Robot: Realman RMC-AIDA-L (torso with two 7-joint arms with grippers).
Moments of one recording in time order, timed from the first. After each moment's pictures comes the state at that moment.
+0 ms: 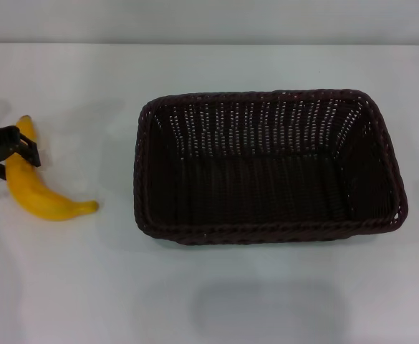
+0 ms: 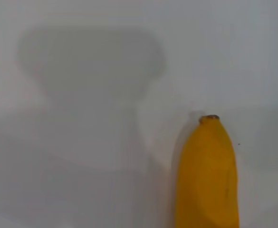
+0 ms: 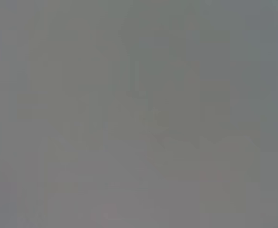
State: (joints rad) left arm -0.81 -1.92 0.76 0.68 -0.27 -1.31 0.12; right arm 0.38 2.01 -0.22 -0.48 1.91 1.14 -2.61
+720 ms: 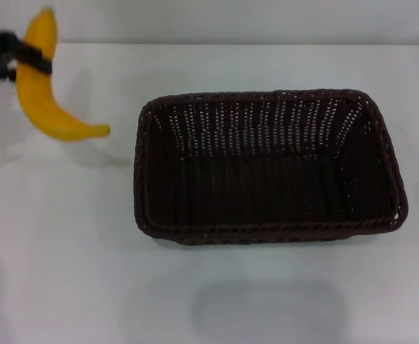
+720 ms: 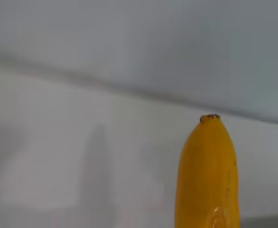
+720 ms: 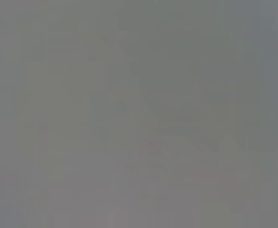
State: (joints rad) left arm -0.78 -1.85 0.75 0.99 -0.64 -1.56 0.35; right arm 0.37 2.01 -0.22 -0.47 1.94 1.15 -2.61
